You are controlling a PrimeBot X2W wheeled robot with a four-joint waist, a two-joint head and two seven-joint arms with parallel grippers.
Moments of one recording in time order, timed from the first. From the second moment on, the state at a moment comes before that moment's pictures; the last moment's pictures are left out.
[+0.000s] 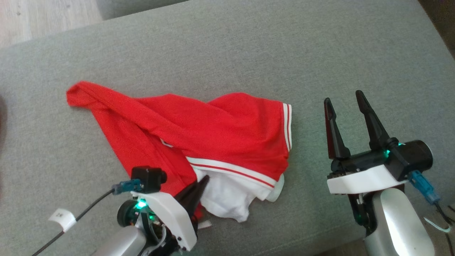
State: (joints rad) left arm -0.26 0.37 -0.78 0.10 -0.95 0.05 0.24; right arm -0.17 -0.05 0.14 0.13 0.09 0.12 -0.26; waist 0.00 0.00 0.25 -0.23
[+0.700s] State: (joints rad) left arm -0.25 0.47 -0.72 -0.16 -1.07 0.12 0.38; right arm -0.17 -0.05 0.16 0.13 0.13 0.12 -0.26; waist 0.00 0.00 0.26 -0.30
